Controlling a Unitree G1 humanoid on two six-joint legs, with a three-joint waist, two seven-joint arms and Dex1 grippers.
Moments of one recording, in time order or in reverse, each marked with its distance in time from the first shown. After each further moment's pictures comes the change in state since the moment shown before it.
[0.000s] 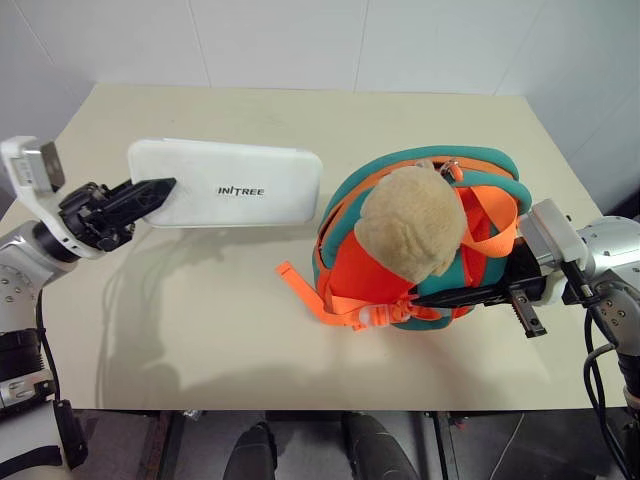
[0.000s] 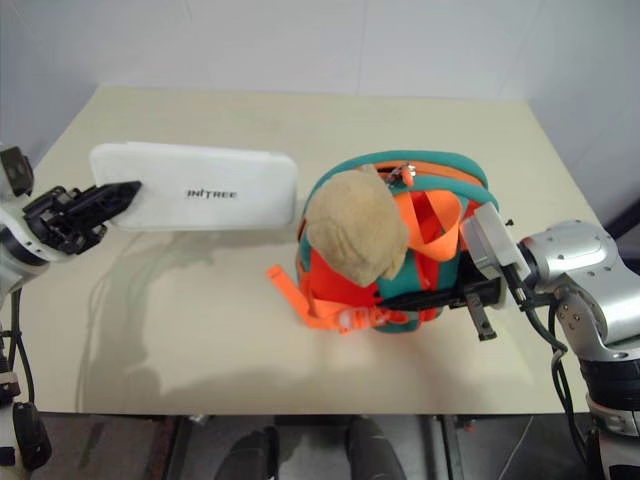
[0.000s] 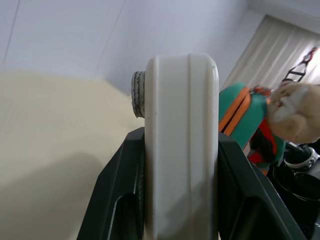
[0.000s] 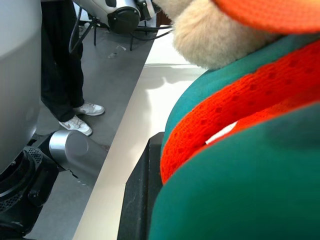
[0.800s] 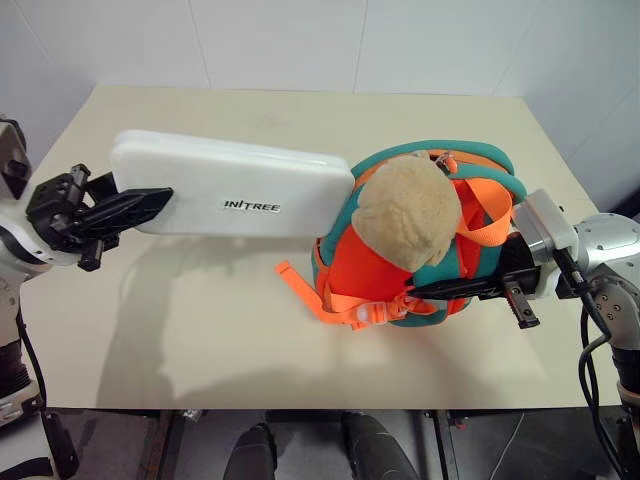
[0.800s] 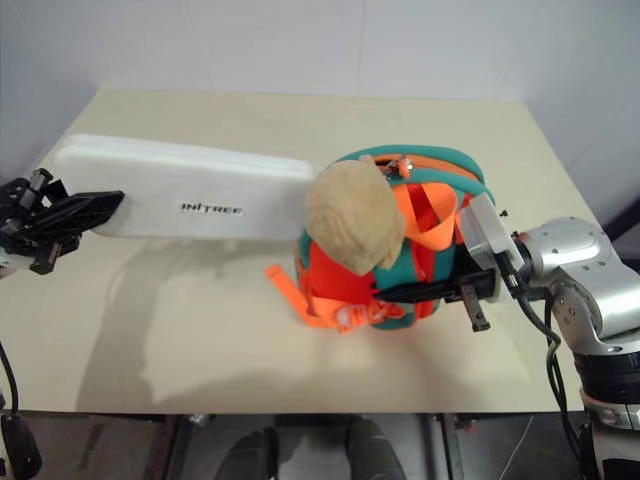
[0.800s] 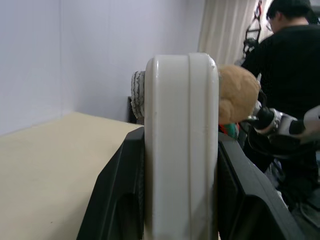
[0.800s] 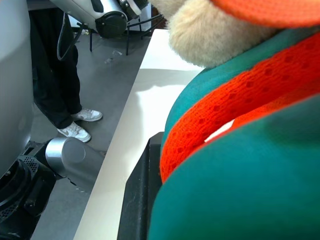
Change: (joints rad) left arm 0.058 0.027 0.000 -0.222 -0.001 -0.118 -0.098; right arm -0.032 0.023 0.002 0.024 -0.012 0.043 -0.020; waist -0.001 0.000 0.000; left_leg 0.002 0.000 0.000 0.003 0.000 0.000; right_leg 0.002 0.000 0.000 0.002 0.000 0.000
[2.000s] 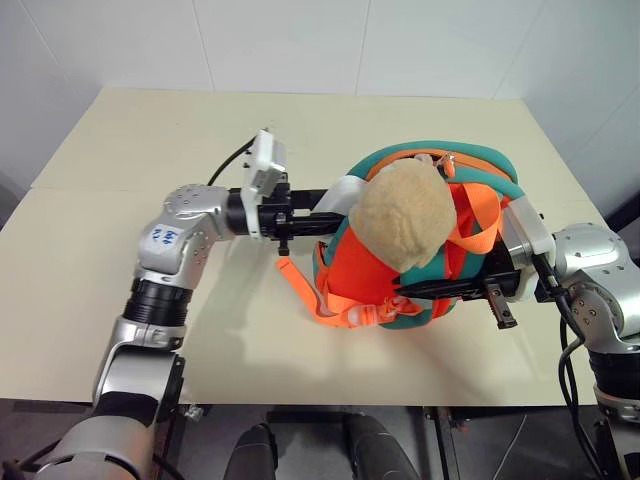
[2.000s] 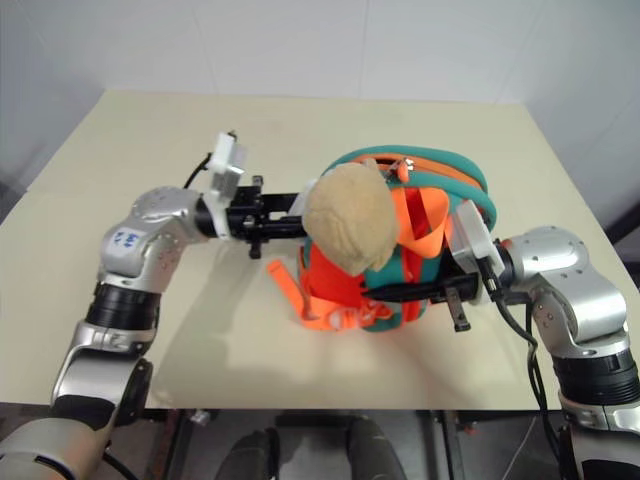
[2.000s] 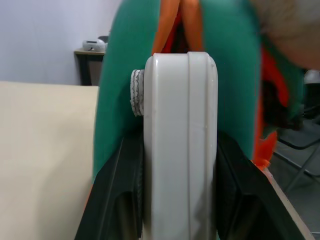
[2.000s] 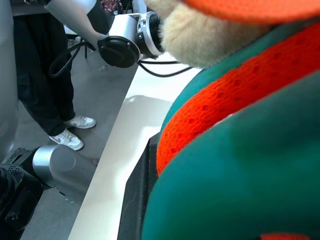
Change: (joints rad) left arm -0.404 -0.436 -0.574 0.239 0.470 -0.210 0.086; right arm 0.012 0.092 0.010 0.010 -0.059 -0.034 -0.020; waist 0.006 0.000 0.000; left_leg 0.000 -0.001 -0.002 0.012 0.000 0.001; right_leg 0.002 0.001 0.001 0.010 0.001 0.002
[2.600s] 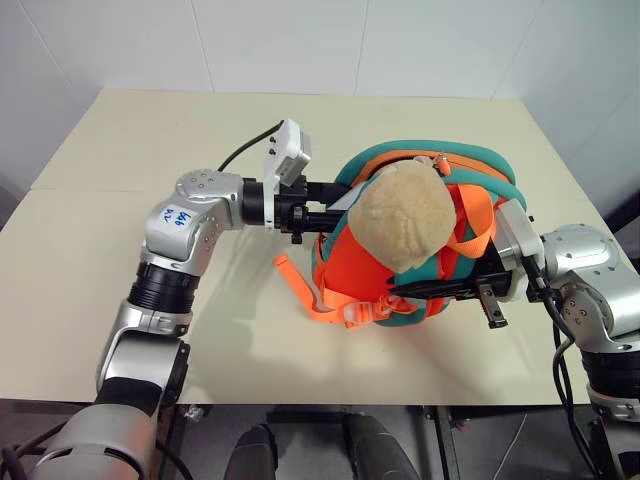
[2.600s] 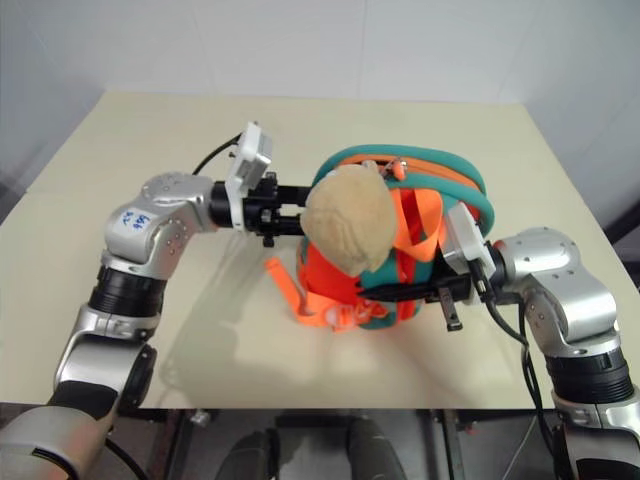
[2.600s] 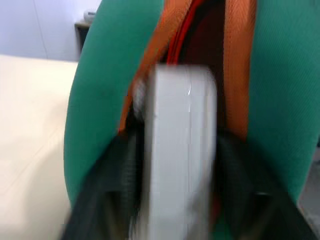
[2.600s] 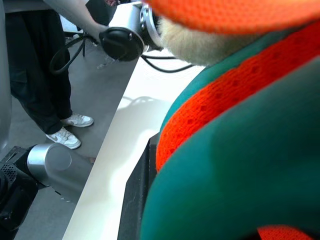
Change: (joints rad) left arm -0.070 0.033 -0.039 -0.041 0.051 0.150 0.047; right arm -0.005 0.025 0.020 0.012 -0.028 -0.017 -0.008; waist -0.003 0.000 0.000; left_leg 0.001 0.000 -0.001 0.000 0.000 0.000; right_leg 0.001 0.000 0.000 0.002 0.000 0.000
